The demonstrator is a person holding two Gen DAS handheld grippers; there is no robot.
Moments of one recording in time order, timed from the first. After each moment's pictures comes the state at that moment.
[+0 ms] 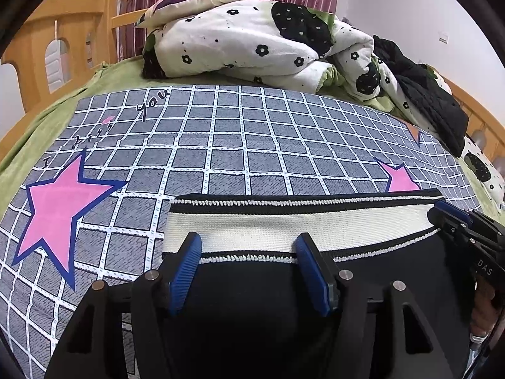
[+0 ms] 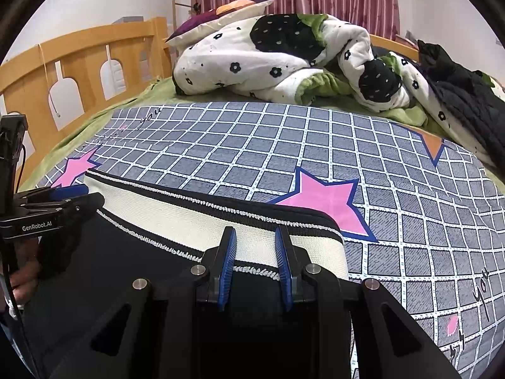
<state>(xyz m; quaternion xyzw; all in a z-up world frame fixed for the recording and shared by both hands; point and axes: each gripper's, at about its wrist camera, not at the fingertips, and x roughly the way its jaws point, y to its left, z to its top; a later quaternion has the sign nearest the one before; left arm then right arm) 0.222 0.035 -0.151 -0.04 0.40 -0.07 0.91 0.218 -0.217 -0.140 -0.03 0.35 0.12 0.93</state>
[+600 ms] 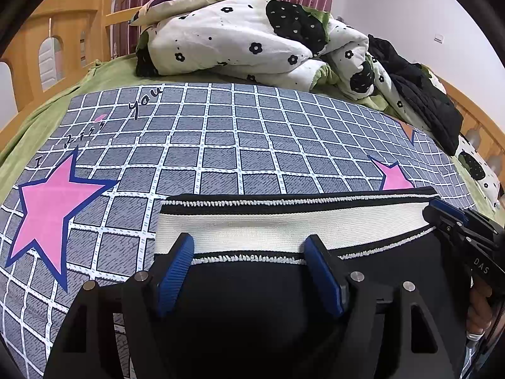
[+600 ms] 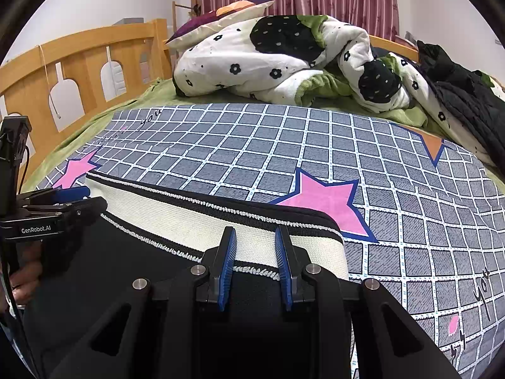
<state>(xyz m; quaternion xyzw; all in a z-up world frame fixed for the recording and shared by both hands) 0.222 0.032 -0.152 -0.05 0.40 -0.08 0.91 0.219 -0.218 -0.140 -0.03 0.35 0.12 0.93</state>
